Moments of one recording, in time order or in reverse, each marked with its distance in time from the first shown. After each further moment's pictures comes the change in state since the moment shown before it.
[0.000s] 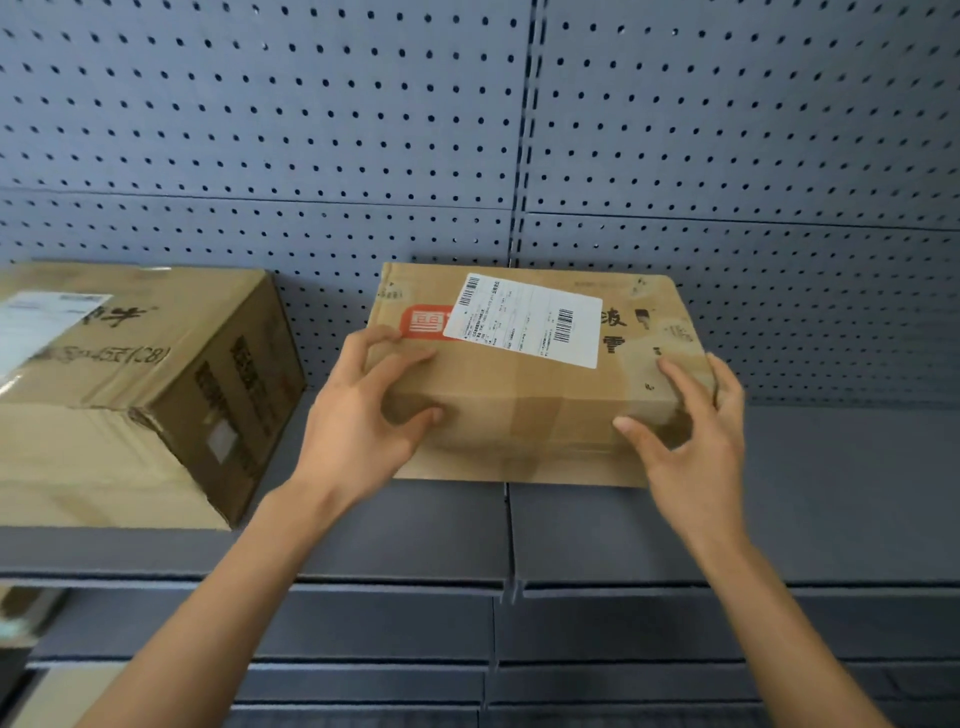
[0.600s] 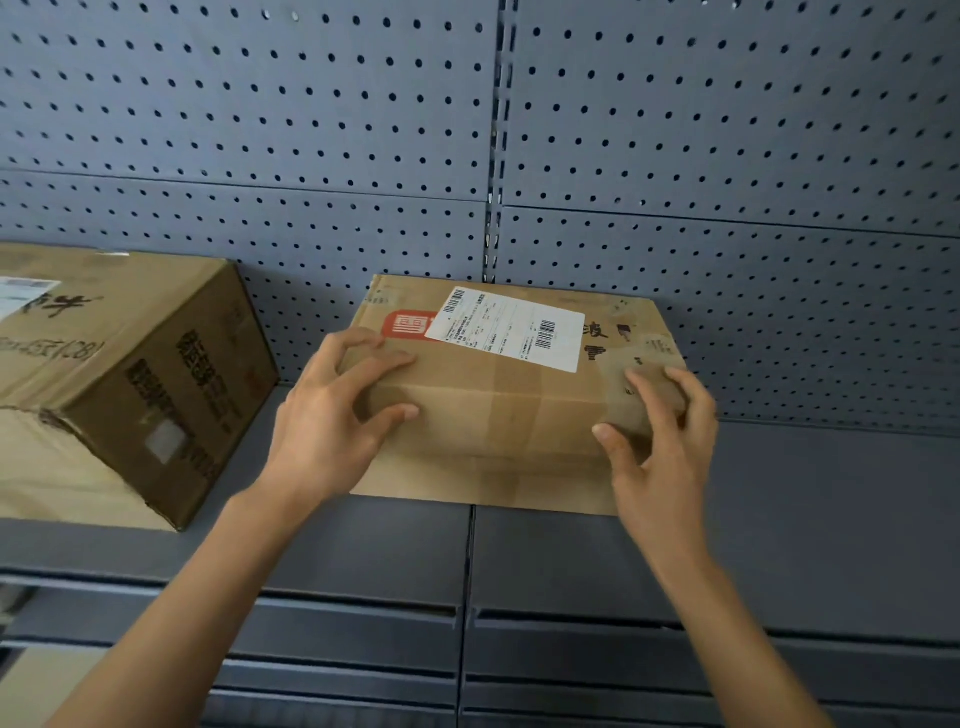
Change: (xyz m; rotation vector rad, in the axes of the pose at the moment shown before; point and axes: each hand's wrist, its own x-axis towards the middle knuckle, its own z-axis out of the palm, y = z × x) left_hand 0.015 -0.007 0.036 0.115 -0.006 -0.065; right_hand 0.024 0.035 0.015 -0.094 -0.002 -0.134
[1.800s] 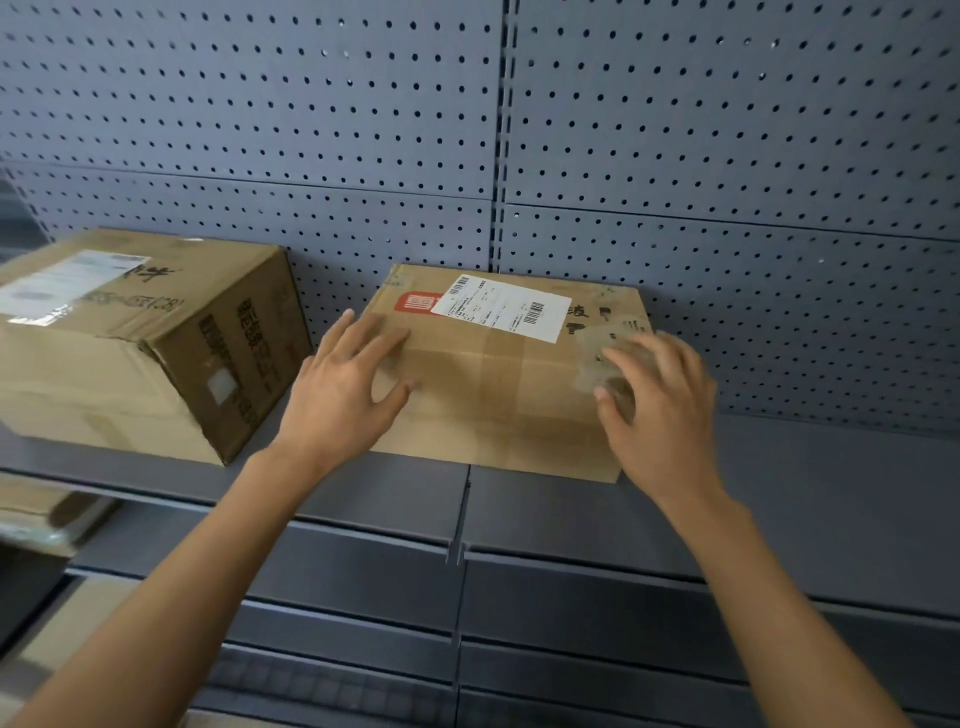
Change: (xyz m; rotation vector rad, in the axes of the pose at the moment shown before) left_hand -0.038 0.050 -0.026 0.306 -0.073 -0.058; right_hand 0.008 -0.016 -0.056 -0.283 -0.160 -0.265
